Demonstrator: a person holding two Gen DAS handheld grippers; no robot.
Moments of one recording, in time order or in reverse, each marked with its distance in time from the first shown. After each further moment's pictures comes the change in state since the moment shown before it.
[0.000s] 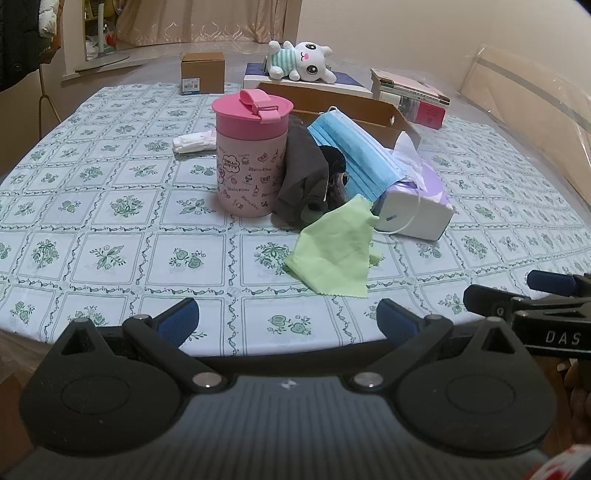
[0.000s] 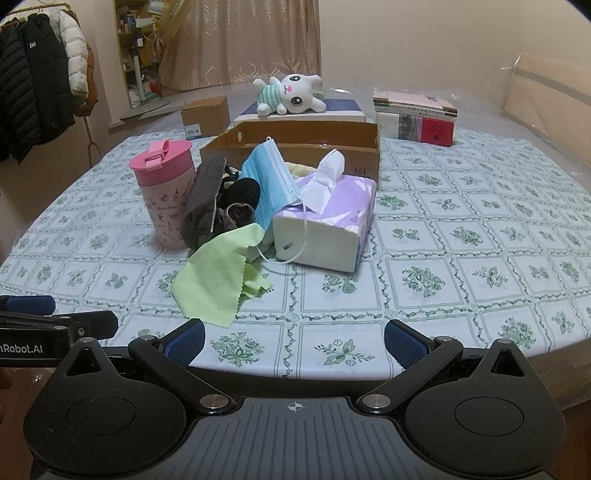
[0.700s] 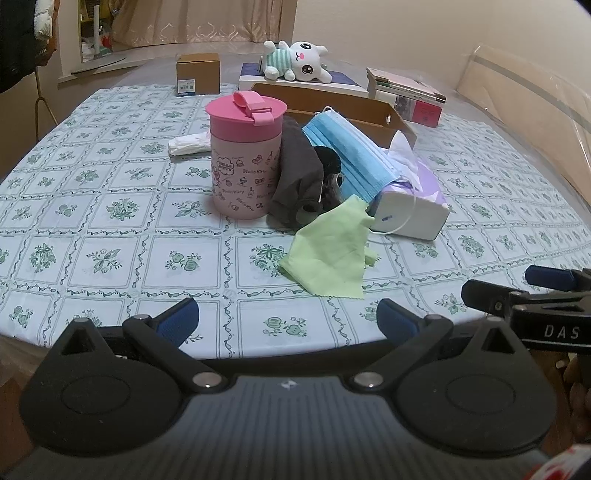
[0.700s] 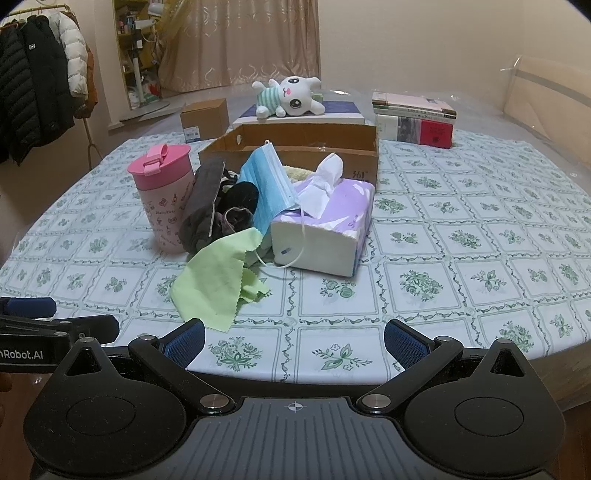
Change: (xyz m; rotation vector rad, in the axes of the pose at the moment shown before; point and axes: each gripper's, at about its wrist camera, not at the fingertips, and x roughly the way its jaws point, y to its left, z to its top) left arm -0.001 -0.002 0.002 0.008 0.002 -0.009; right arm -0.001 -0.001 0.006 0.000 -0.001 -0.002
